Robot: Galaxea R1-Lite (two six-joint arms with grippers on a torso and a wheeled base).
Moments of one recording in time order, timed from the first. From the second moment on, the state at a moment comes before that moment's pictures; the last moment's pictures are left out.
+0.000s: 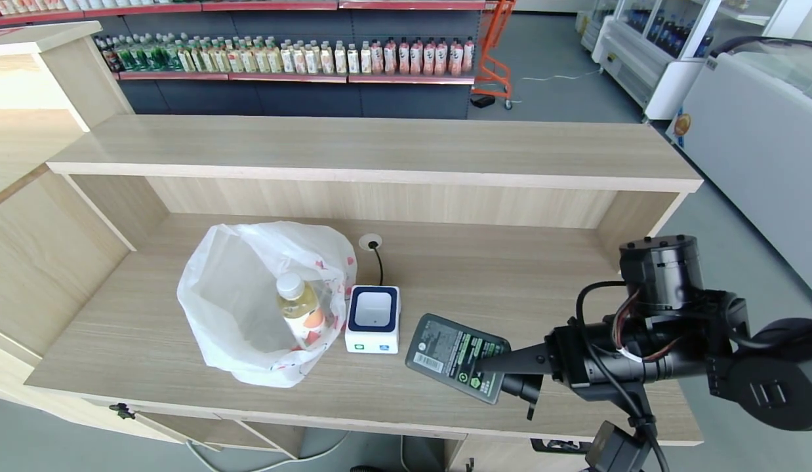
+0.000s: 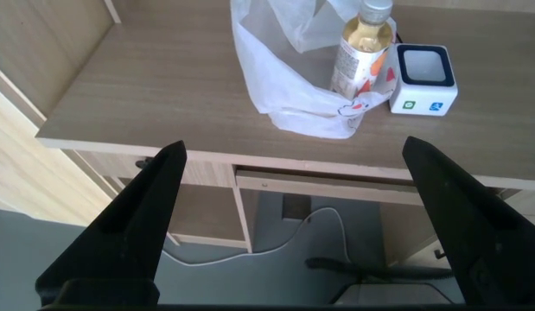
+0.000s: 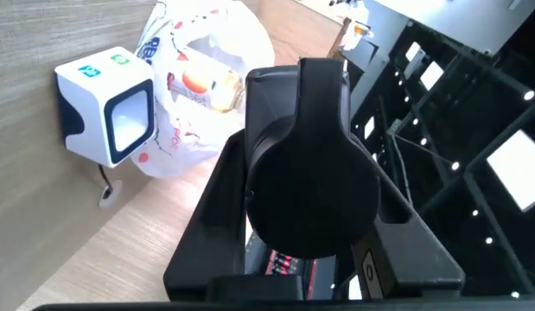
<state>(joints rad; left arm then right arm) 0.00 0.00 0.00 0.00 0.01 0.00 0.47 1.73 -0.70 -0.56 0.92 -2.71</state>
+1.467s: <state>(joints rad) 0.00 0.00 0.00 0.00 0.01 0.00 0.58 1.84 -0.76 -0.69 0.92 -2.70</state>
